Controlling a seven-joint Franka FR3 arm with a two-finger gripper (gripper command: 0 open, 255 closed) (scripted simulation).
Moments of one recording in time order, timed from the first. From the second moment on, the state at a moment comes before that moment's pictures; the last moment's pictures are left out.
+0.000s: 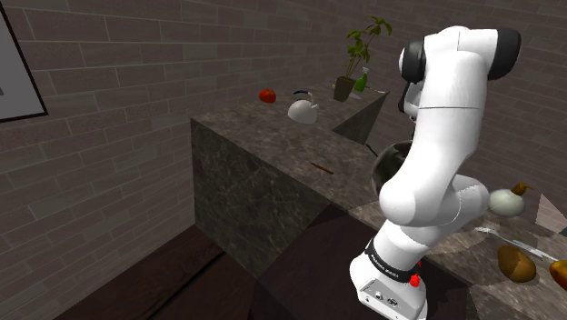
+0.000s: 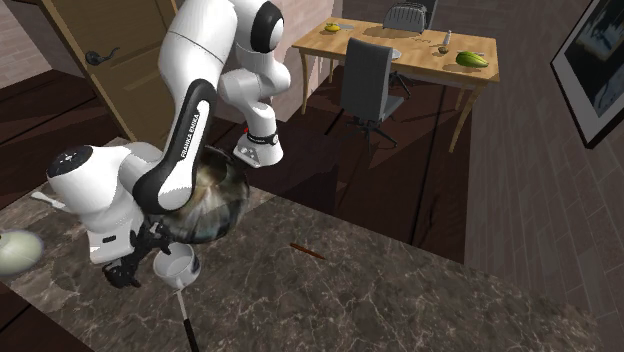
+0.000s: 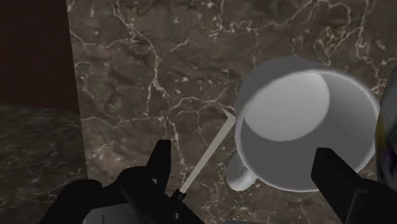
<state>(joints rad) -0.62 0.45 -0.83 -2.03 0.53 2.37 -1.88</state>
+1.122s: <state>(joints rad) -0.73 0.60 -0.73 -1.96 0.61 2.29 -1.94</state>
